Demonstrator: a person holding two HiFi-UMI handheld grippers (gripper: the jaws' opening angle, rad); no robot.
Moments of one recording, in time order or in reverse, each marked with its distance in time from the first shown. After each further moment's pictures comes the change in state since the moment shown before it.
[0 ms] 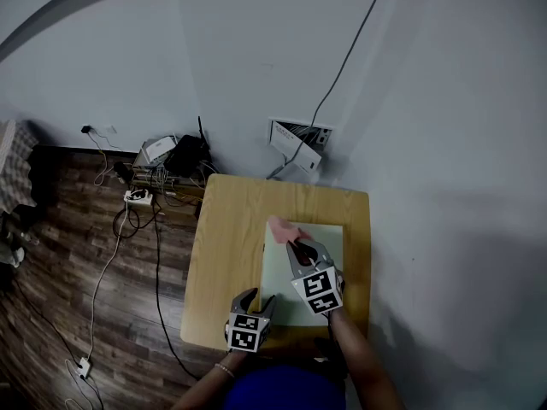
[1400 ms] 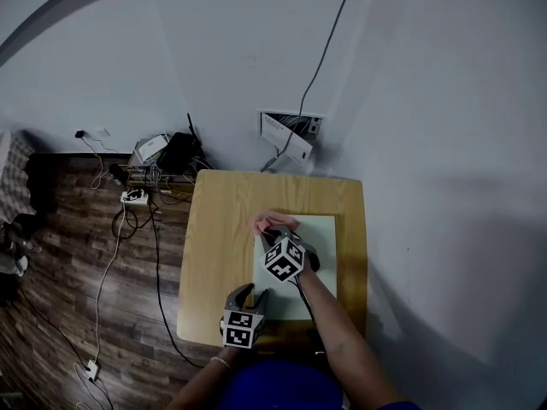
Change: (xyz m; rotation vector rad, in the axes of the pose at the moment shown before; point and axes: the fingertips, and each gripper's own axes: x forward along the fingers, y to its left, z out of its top) left arm 0.012 -0.003 -0.010 0.055 -0.010 0.007; right arm 0.095 0.027 -0.076 -0.159 0.291 0.145
